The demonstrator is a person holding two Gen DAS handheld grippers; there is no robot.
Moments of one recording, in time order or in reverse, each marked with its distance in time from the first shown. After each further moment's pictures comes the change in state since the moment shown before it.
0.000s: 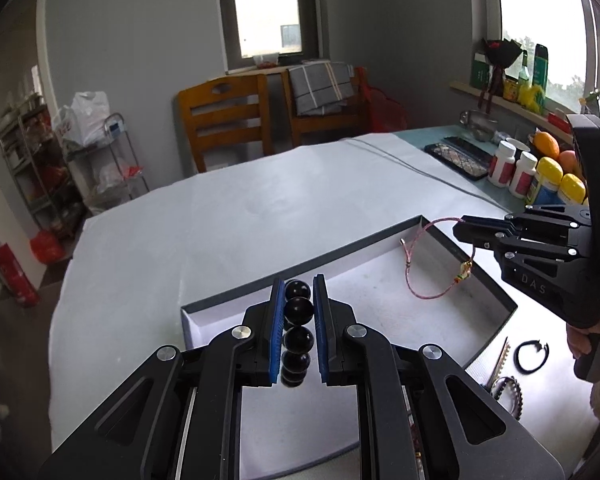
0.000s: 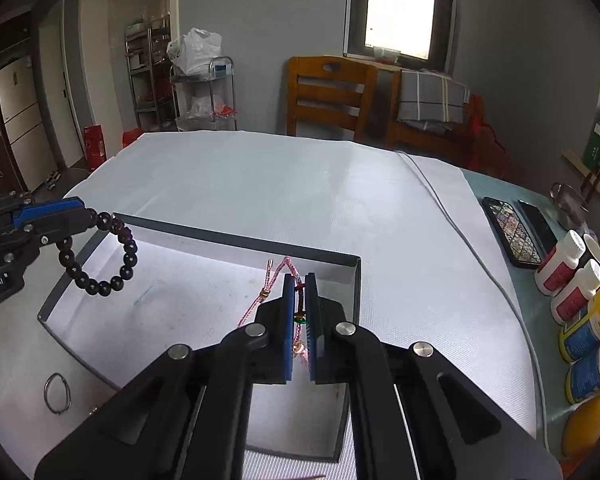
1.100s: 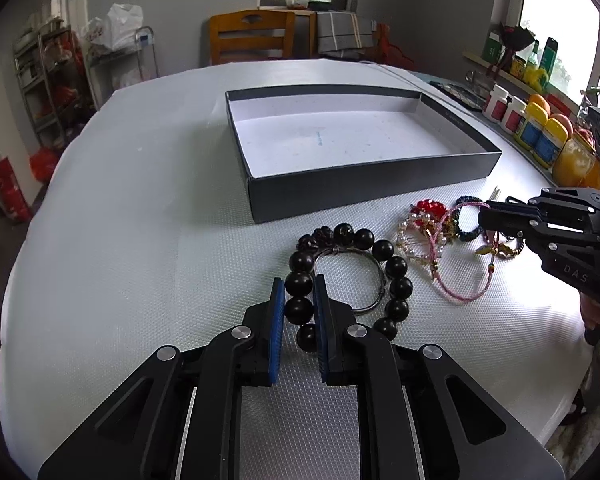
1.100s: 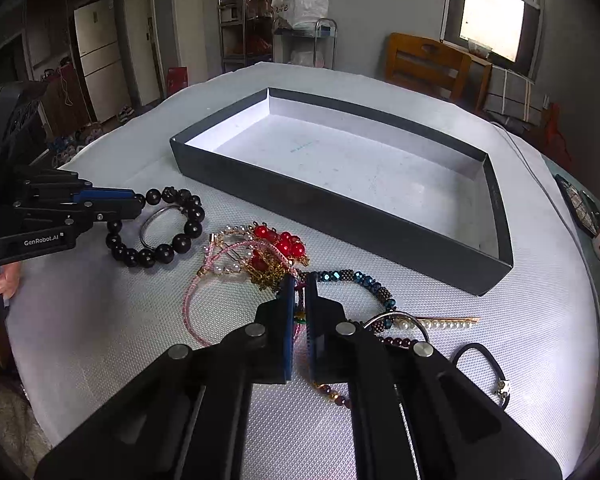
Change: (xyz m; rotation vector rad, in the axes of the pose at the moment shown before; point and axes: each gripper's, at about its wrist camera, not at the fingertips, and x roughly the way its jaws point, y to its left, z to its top) left arm -0.071 0.019 -0.170 -0.136 0.136 -0.028; right arm -0.064 0.095 -0.126 -0.218 0.073 0.230
